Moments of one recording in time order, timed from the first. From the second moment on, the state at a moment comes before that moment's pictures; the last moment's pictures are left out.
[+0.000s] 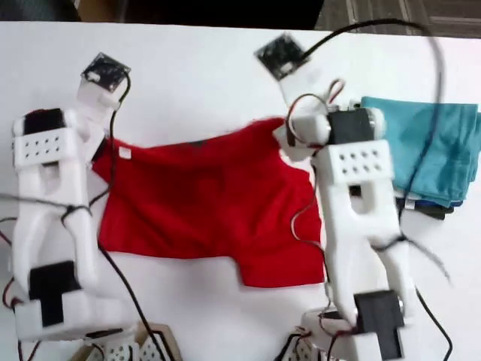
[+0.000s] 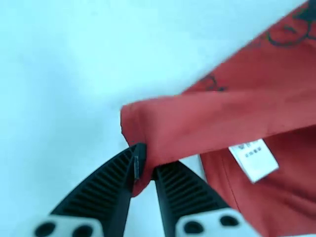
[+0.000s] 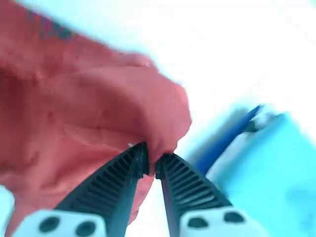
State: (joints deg) left arm -21.2 -6.6 9.0 69.6 -37.8; right arm -13.0 -13.3 -6.2 81.6 28.3
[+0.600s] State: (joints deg) left arm -25.6 -66.5 9.0 78.4 -37.8; right arm -11.5 -47.1 -37.4 87.9 35.5
